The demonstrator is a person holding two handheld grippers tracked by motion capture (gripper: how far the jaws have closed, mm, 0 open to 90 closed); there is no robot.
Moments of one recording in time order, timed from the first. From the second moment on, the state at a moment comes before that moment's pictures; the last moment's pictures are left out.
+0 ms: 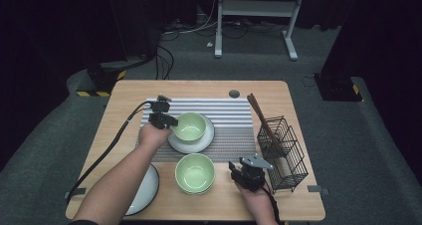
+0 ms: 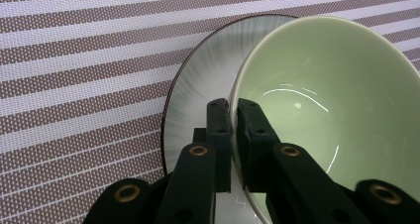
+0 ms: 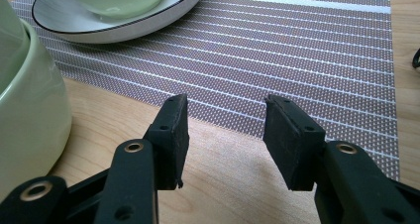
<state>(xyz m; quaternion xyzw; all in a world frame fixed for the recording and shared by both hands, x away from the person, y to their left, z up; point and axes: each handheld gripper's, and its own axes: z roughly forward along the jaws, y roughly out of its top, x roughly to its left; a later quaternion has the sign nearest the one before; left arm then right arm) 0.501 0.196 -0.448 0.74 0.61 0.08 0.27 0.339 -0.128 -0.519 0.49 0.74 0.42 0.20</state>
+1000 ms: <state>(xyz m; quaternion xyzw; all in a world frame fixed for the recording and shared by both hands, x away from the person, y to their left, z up) 0.502 0.192 -0.448 0.73 0.62 0.08 0.28 0.340 -0.127 -0.518 0.49 0.74 0.42 0.20</state>
